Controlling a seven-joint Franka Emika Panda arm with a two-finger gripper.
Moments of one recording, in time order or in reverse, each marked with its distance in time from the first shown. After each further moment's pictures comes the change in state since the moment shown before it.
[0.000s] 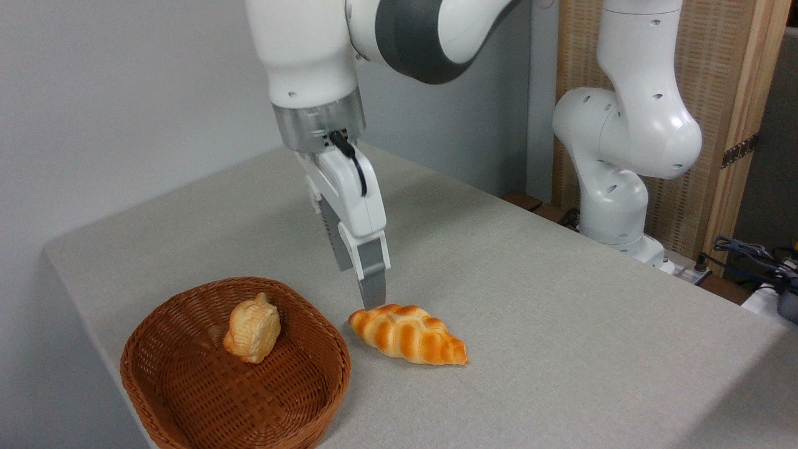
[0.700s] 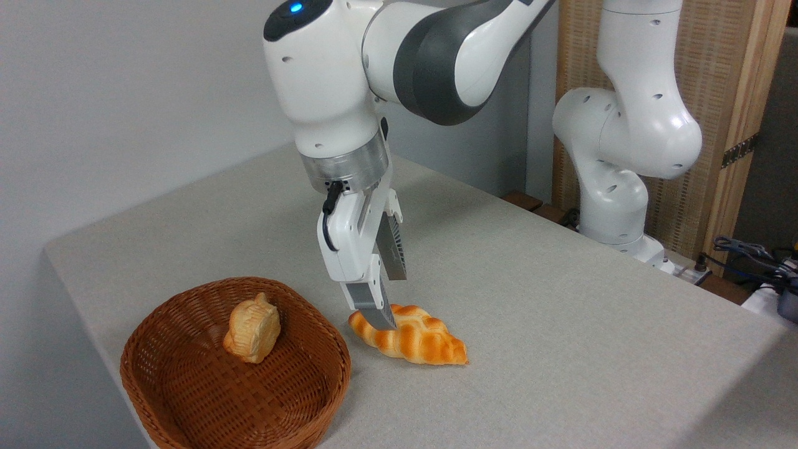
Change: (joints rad) arm 0.003 0.000 0.011 -0.099 0.000 0.000 0.587
